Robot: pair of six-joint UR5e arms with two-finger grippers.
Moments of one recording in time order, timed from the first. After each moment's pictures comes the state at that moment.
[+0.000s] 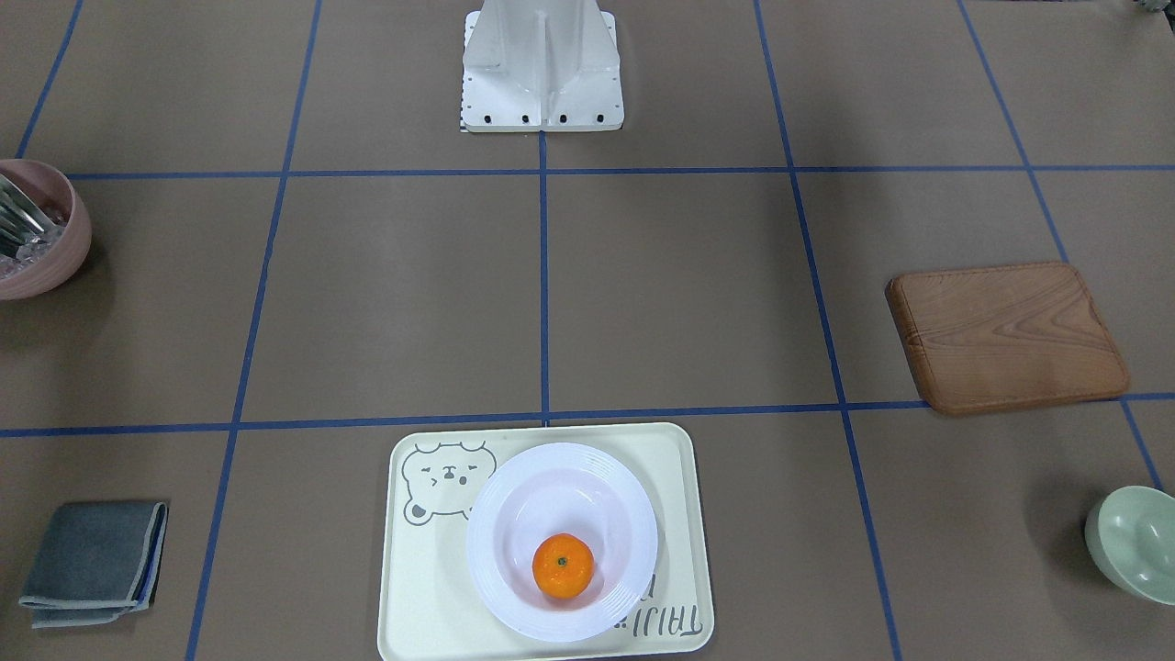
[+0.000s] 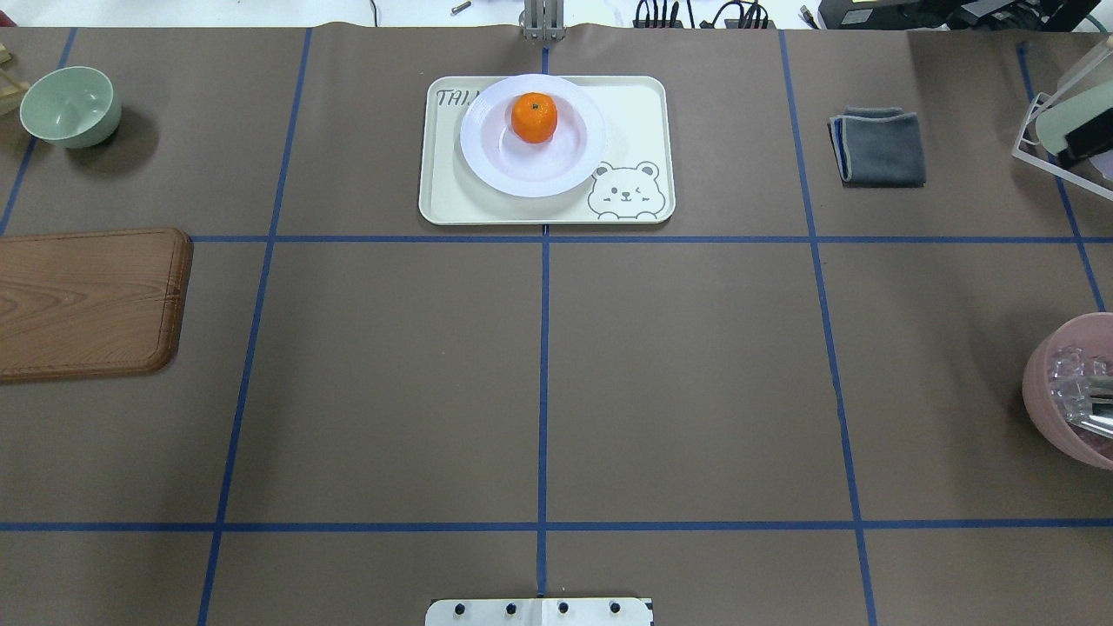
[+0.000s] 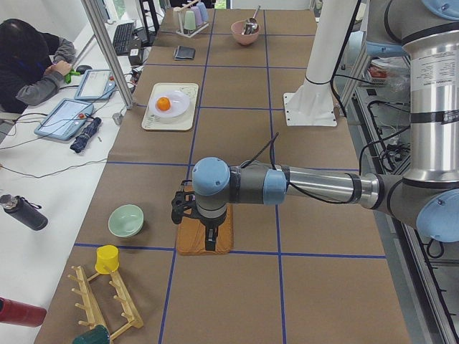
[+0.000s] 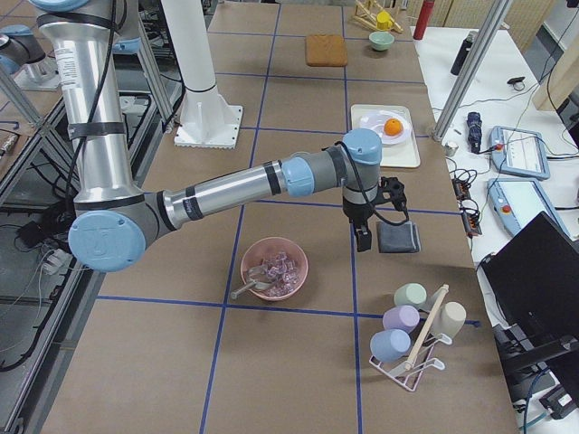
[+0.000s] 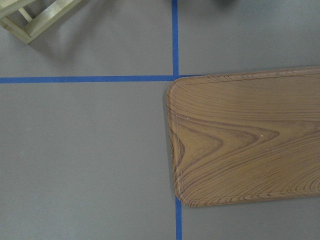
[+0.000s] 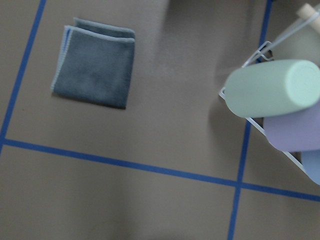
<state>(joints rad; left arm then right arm) -1.63 -1.45 -1.80 -1.49 -2.39 0.04 1.48 -1.48 1.79 -1.65 2.26 0.04</state>
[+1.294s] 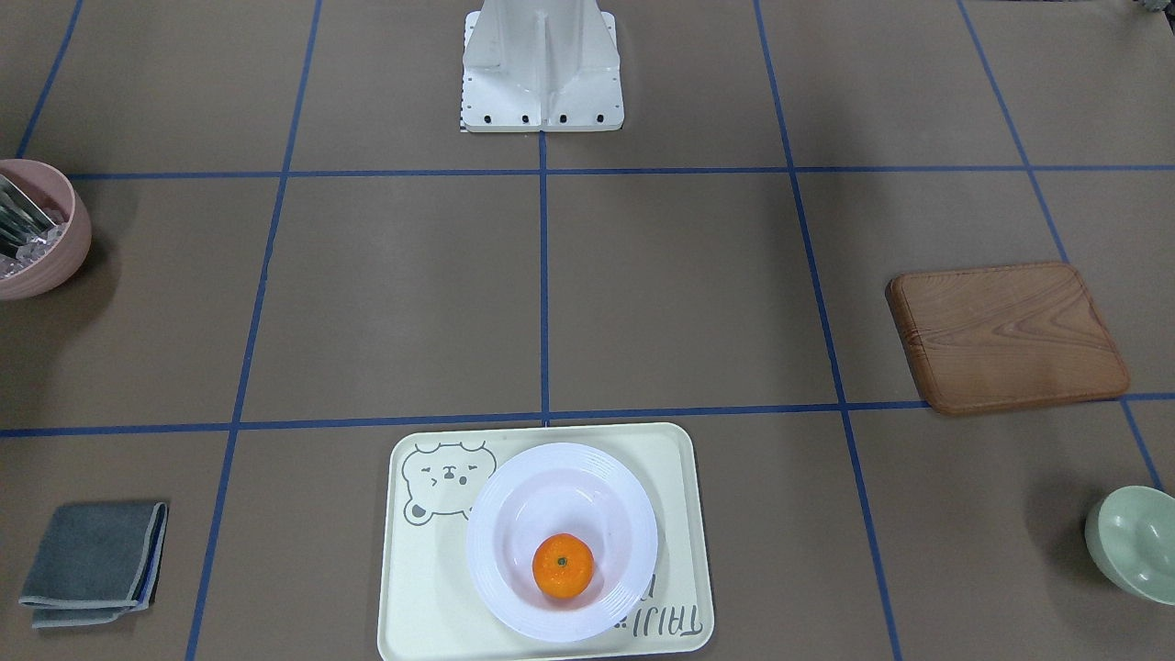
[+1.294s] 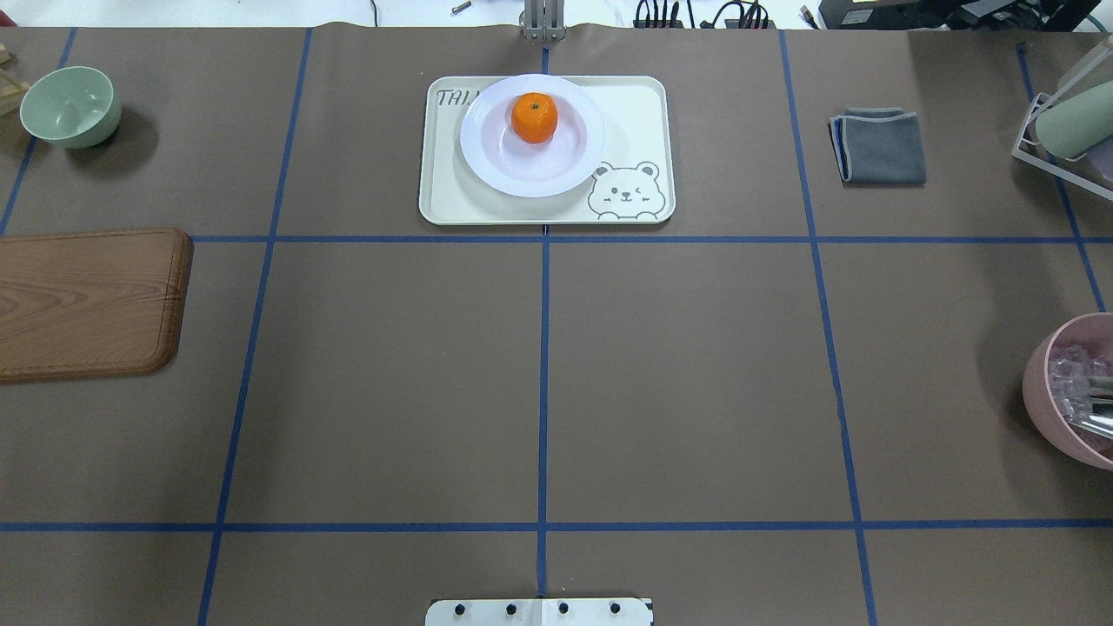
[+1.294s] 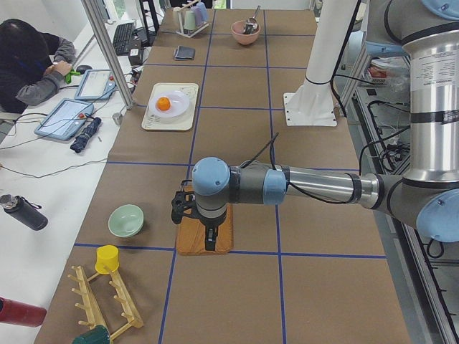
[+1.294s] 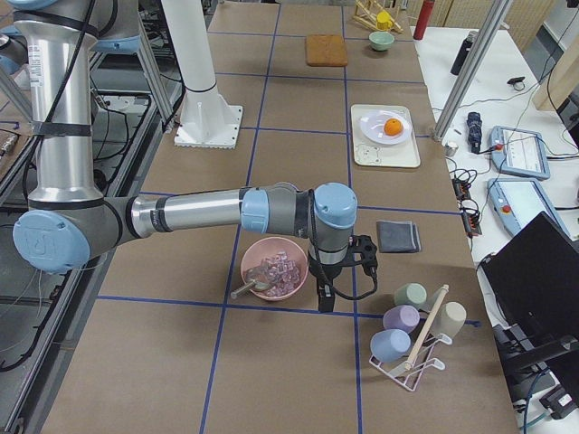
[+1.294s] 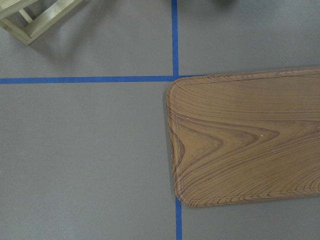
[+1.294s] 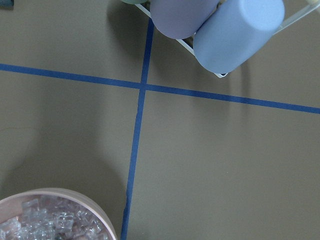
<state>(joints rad) -1.63 -1.45 -1.80 -1.49 -2.39 0.04 1.62 -1.60 1.76 -1.73 2.24 -0.18</state>
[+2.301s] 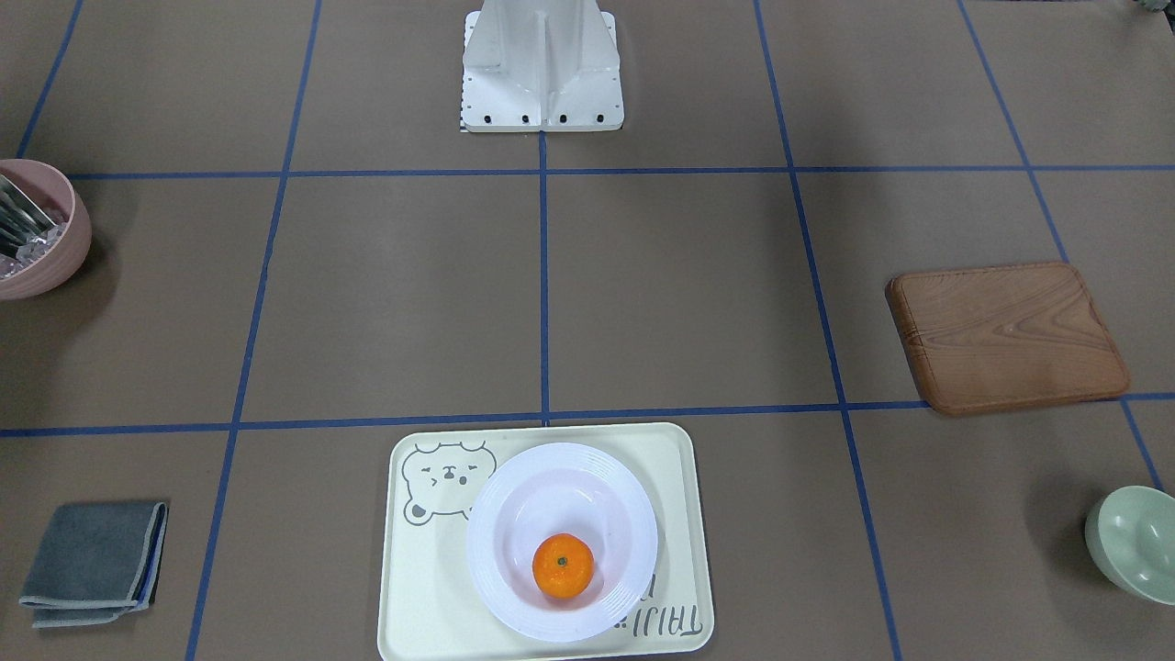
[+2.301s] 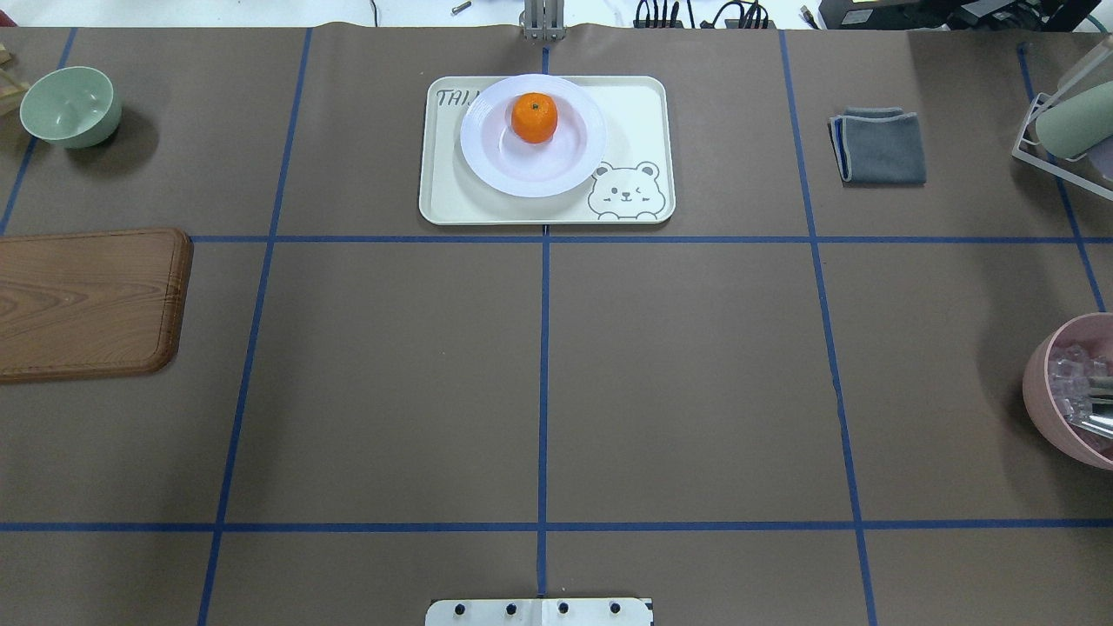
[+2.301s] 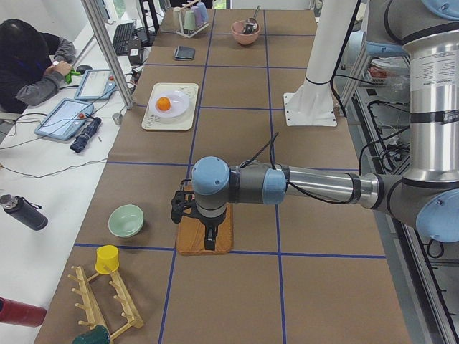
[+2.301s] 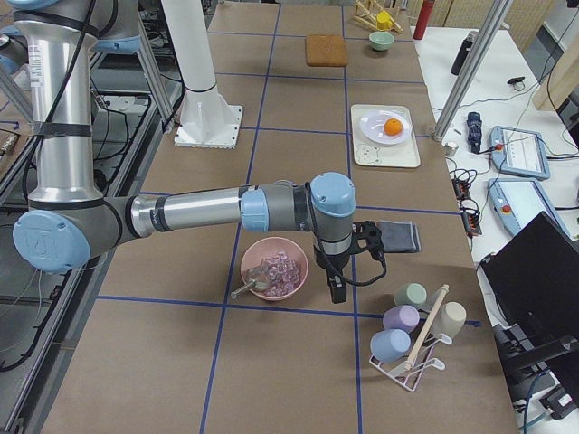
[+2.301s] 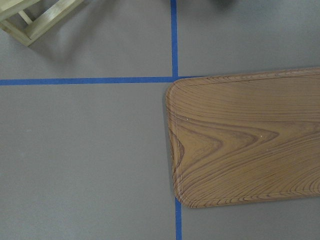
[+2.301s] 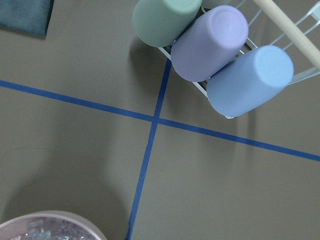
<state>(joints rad) -1.63 -1.45 -1.80 -1.49 -2.39 0.04 1.62 -1.60 1.78 -1.64 2.25 -0.19</state>
